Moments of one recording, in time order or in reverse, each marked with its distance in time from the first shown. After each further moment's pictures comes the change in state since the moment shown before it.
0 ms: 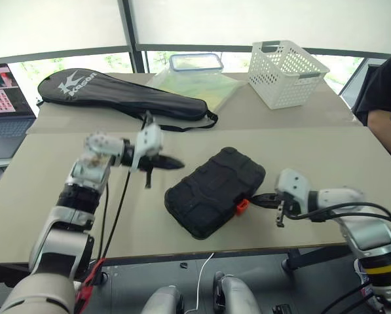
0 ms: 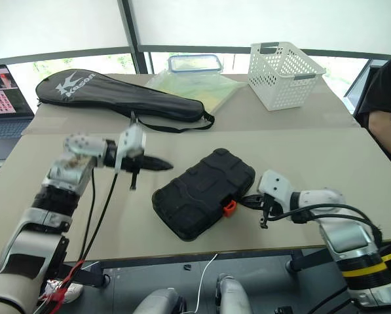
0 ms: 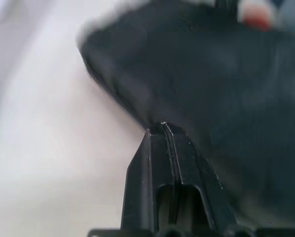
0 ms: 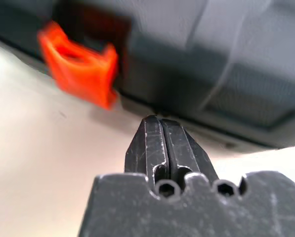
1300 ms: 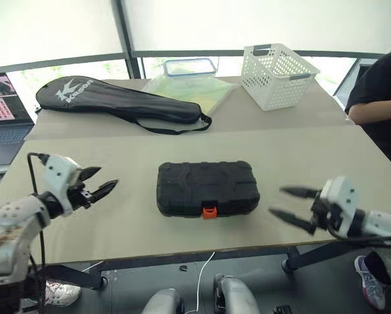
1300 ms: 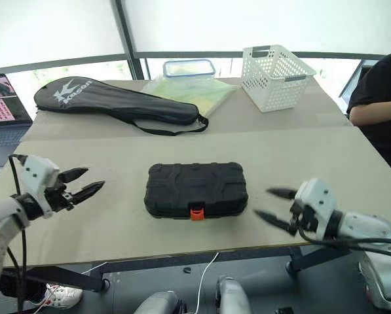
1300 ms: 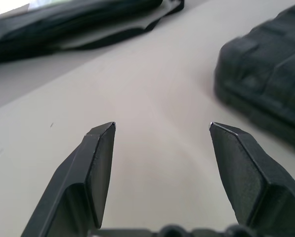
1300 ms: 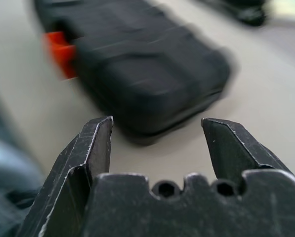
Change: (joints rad) left arm 0.775 0.275 0.484 -0.476 -0.172 0.236 0.579; right arm 0.396 -0.067 -0.280 -0.260 0.256 0.014 -0.065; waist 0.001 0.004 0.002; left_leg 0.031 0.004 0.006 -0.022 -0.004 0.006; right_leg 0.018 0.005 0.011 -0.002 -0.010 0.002
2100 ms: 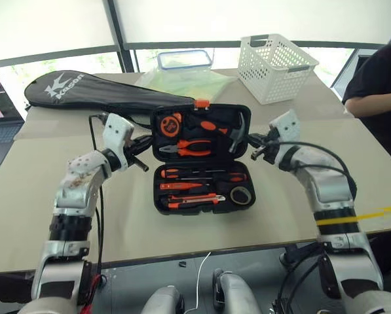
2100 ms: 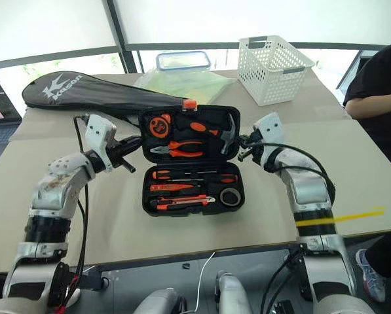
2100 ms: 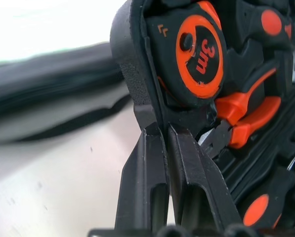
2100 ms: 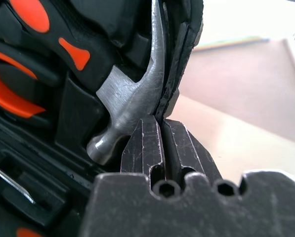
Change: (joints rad) left arm -0.405 -0.309 -0.240 0.242 0.188 -0.205 0.103; right arm -0.761 0.420 0.242 0.637 -0.402 -0.082 -0.400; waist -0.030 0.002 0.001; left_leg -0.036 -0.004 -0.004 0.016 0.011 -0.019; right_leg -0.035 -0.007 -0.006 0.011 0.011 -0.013
